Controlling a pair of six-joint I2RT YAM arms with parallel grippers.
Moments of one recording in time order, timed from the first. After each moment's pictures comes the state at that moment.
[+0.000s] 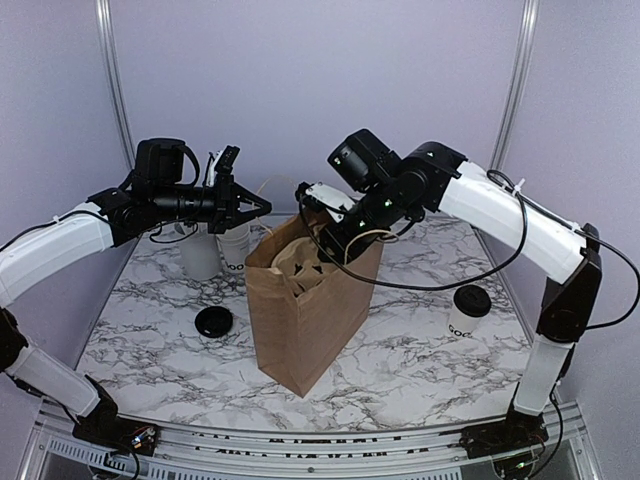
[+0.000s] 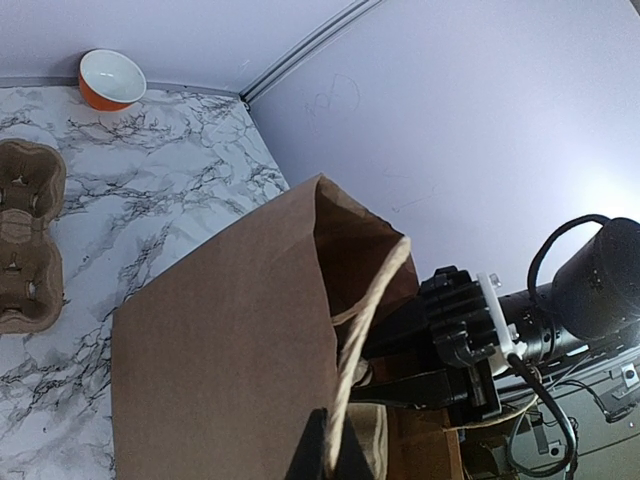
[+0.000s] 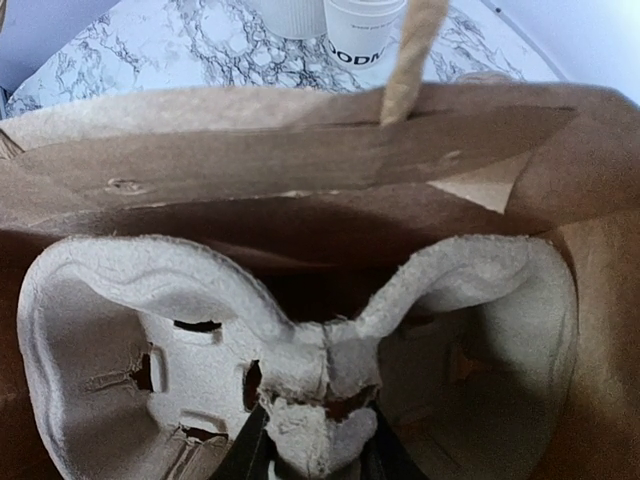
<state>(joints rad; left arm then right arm) -0.57 1.40 1.28 -0.20 0.62 -0.74 0.94 1.84 2.01 -1.13 -0.03 0.03</state>
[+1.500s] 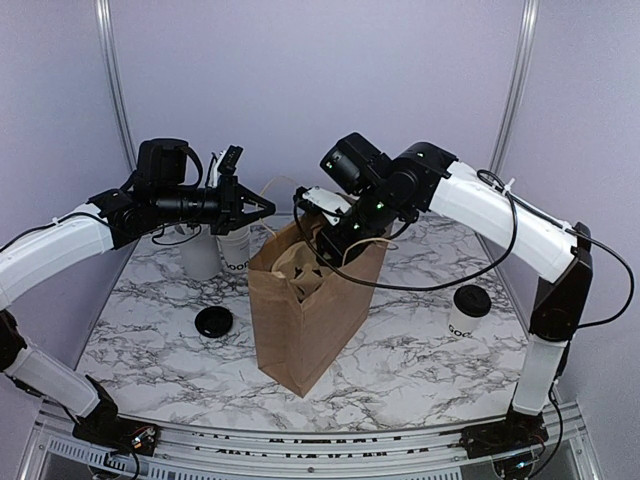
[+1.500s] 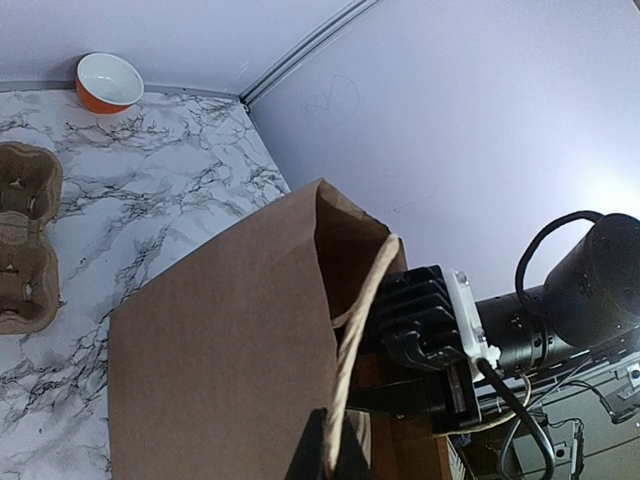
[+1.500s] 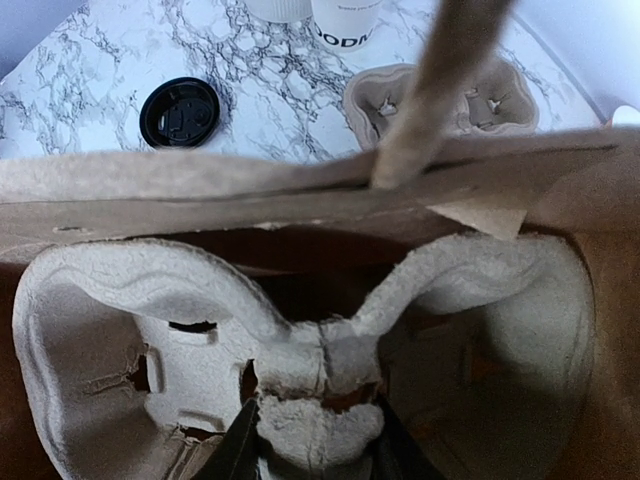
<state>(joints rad) -0.62 1.40 1.28 -0.20 0.57 -0.74 0.95 1.88 2.05 -1.17 0.01 0.06</state>
